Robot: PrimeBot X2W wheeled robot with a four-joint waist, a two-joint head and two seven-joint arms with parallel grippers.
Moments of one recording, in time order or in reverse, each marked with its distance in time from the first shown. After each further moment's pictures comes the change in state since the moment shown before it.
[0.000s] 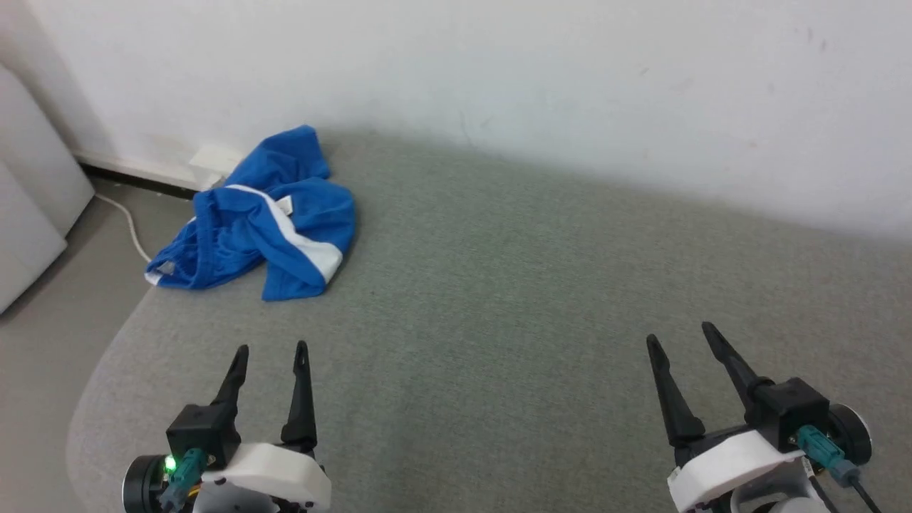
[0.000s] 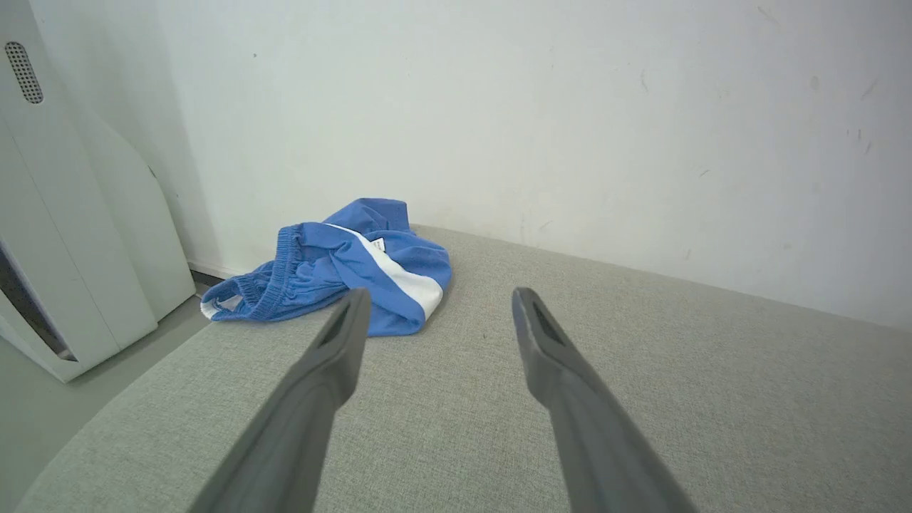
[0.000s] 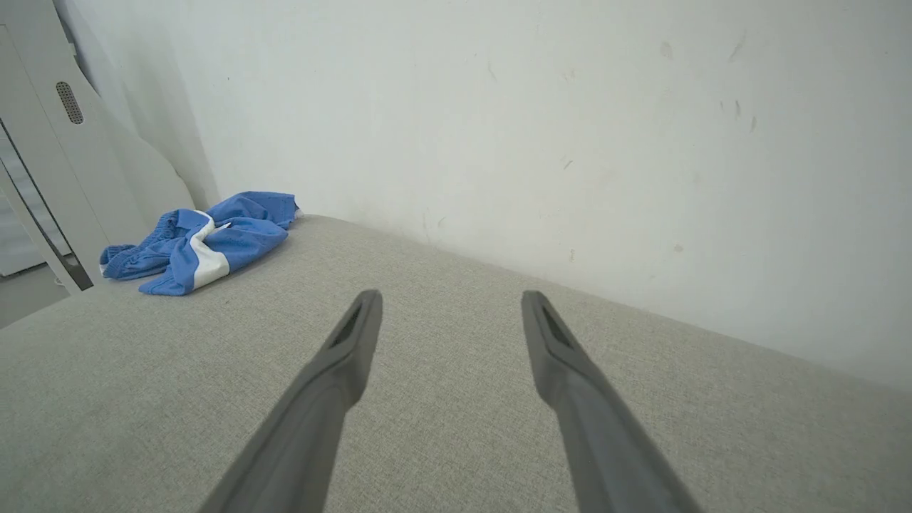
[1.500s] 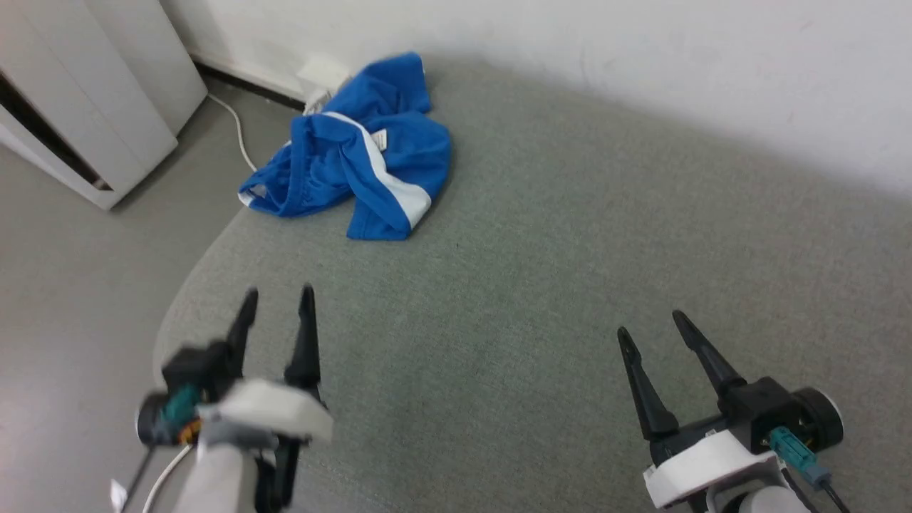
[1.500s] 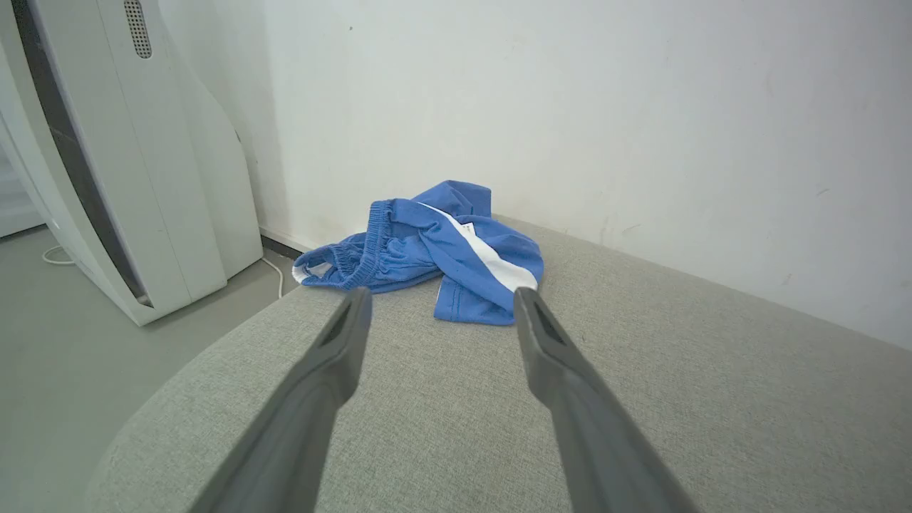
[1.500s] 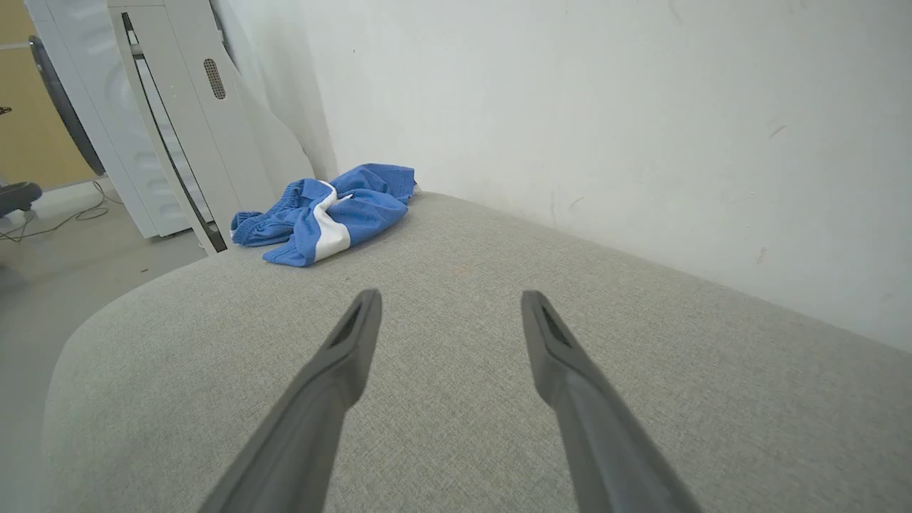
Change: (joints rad) left arm -0.152 0.002 0.002 0.178 -0.096 -0.068 -0.094; right arm -0.034 -0.001 0.073 0.053 -0.013 0.000 -0.093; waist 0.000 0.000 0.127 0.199
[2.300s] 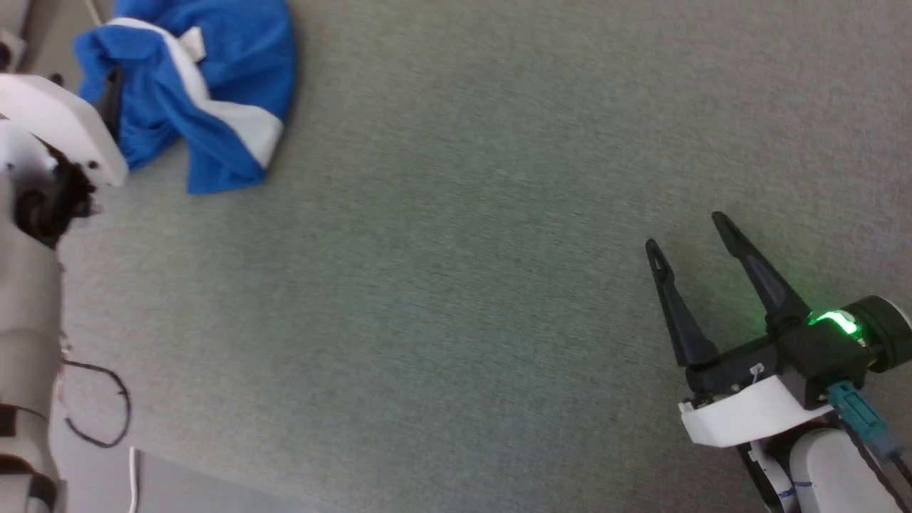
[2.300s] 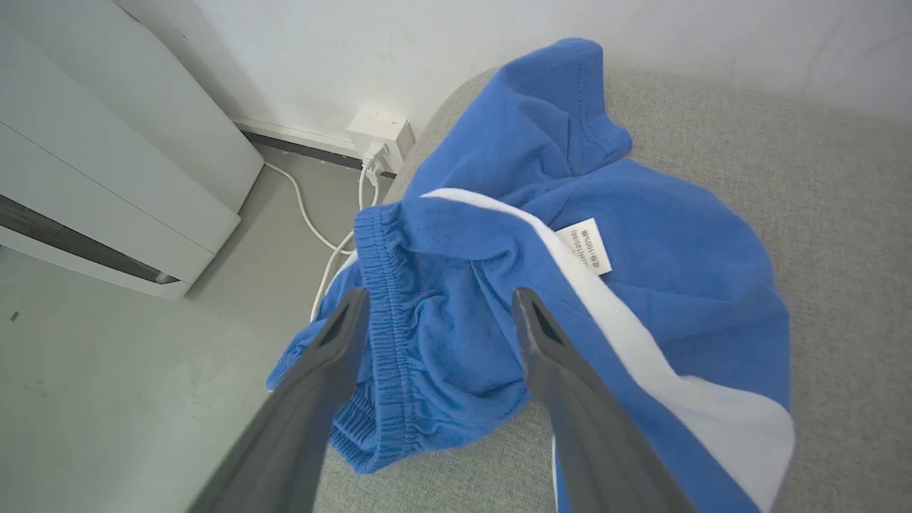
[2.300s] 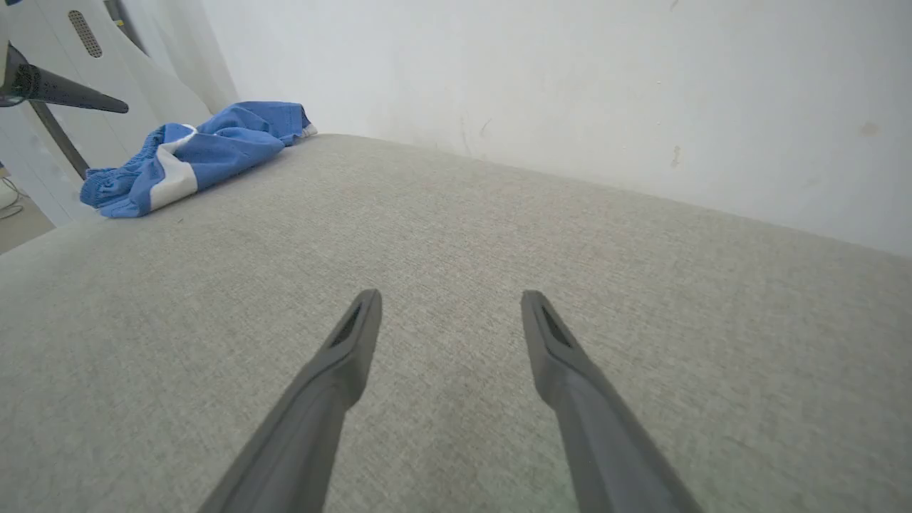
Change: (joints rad) left arm -0.858 0.388 -0.124 0.654 -0.239 -0.072 0.421; right arm -0.101 -0.102 0.020 -0.259 -0.044 -0.001 0.086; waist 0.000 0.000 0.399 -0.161
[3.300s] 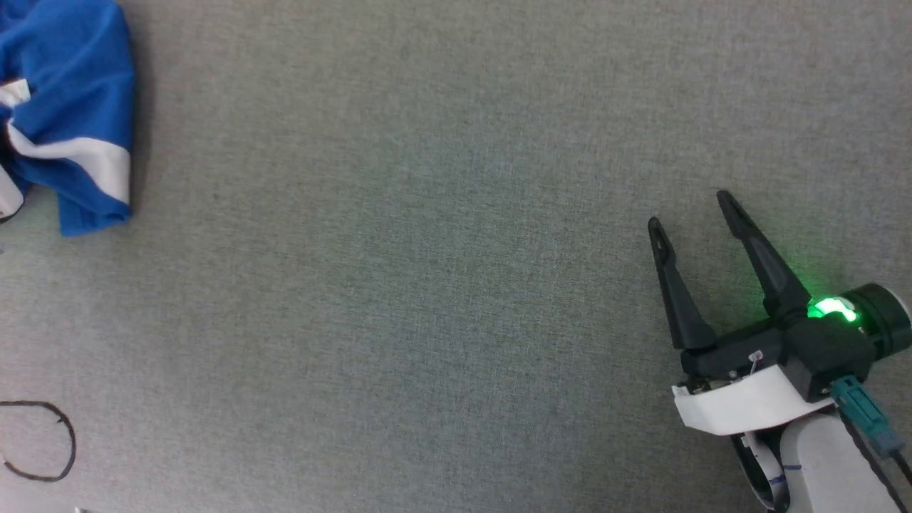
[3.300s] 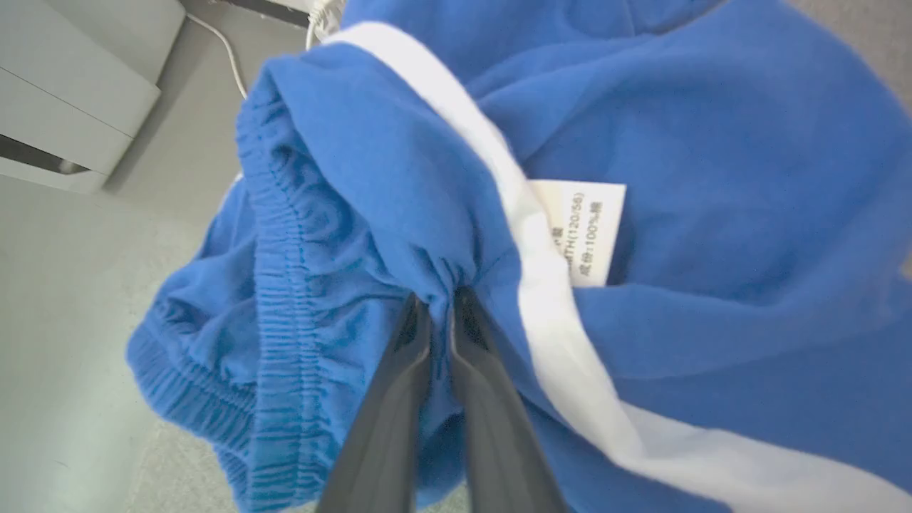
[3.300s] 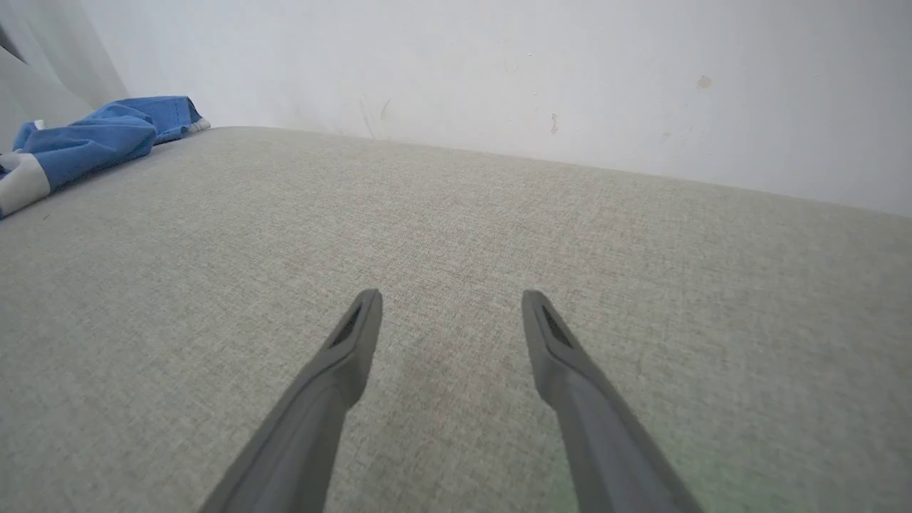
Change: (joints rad) left arm -0.030 0.204 -0.132 0.095 -0.326 -0.007 0.231; right arm -0.034 0.046 -0.027 0.021 -0.015 0.002 -0.062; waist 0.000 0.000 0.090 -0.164
